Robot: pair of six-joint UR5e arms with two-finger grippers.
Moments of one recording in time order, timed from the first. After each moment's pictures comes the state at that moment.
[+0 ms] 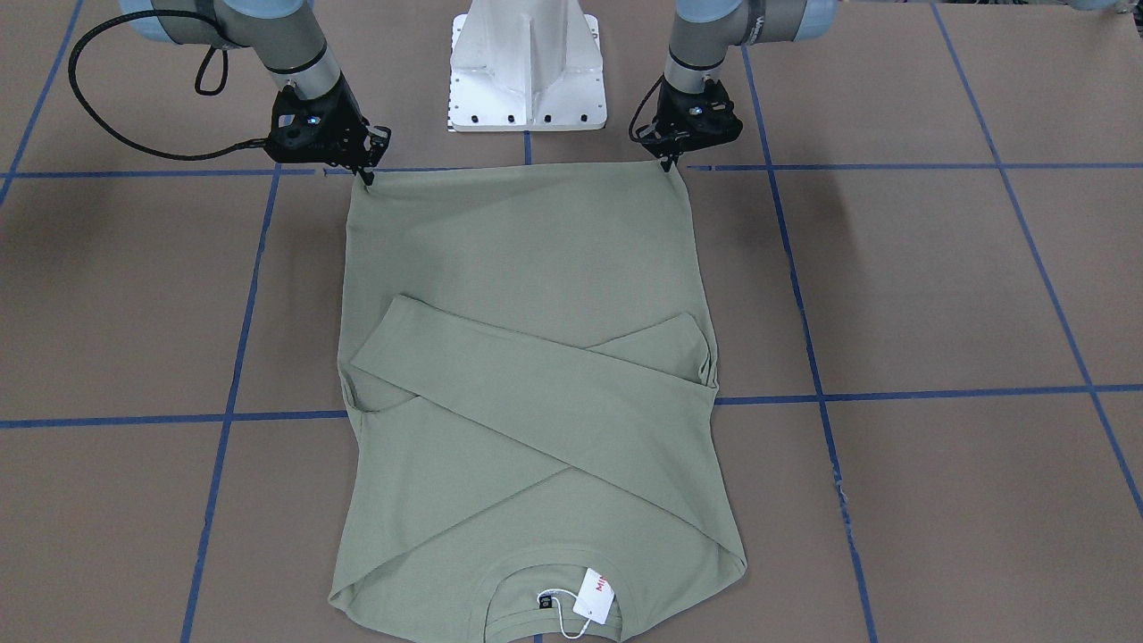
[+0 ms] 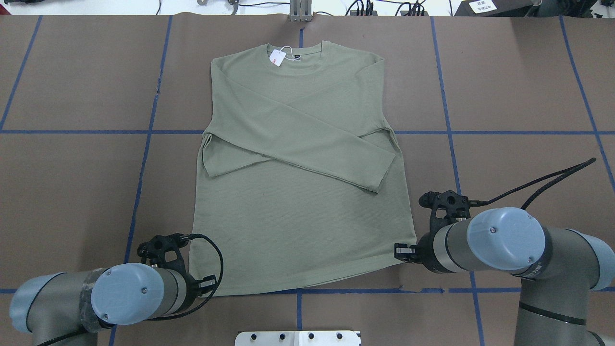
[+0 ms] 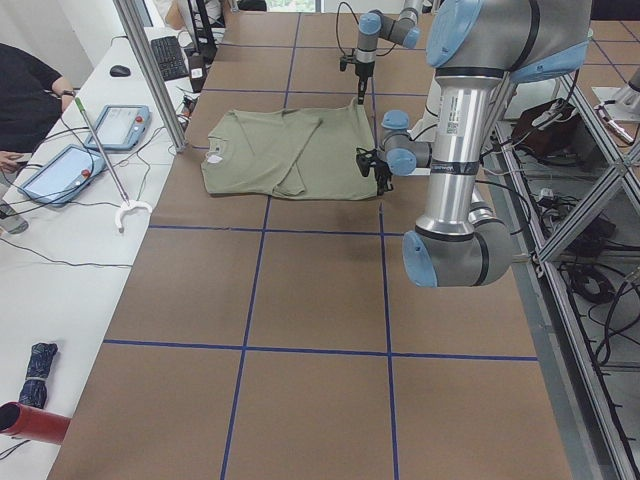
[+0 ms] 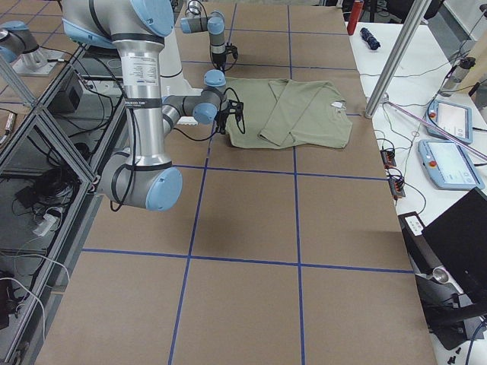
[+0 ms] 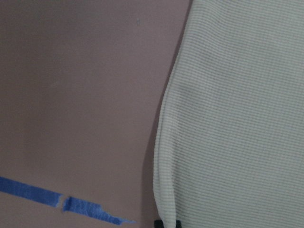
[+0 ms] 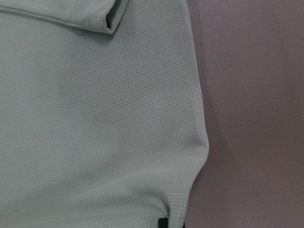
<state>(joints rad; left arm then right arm) -0.17 -1.76 -2.03 -1.73 -1.64 -1.76 0.33 -1.48 2.11 -1.34 1.79 1.47</state>
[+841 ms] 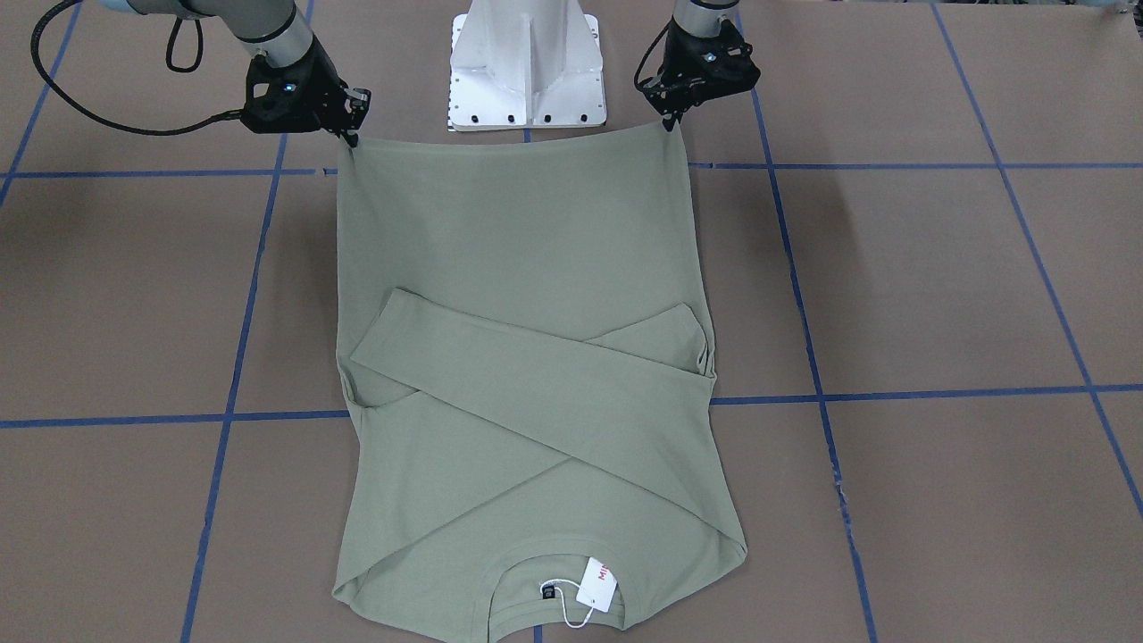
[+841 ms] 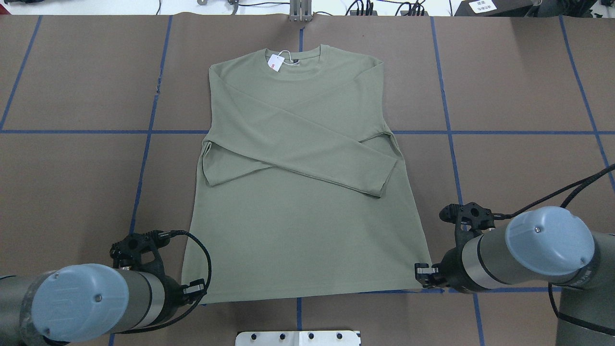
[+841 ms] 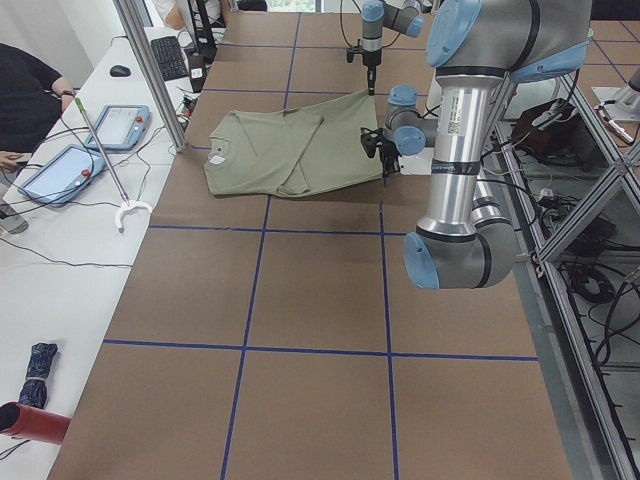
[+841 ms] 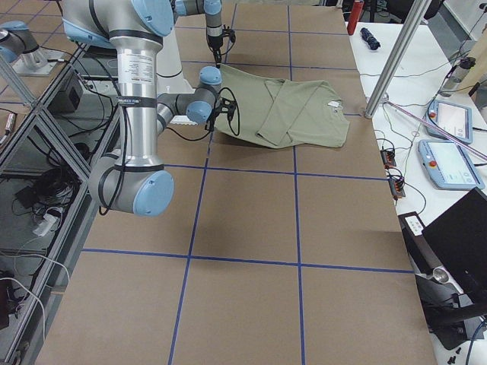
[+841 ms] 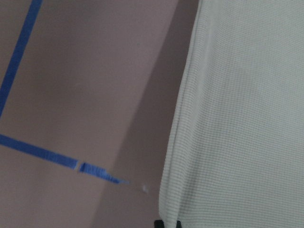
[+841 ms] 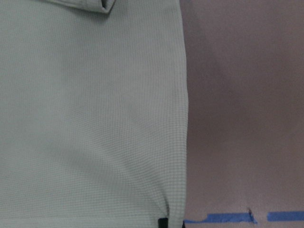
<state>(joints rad) -0.16 -1.74 -2.29 -1.53 -1.67 -1.78 0.33 -1.59 2.24 -1.34 1.96 1.47</state>
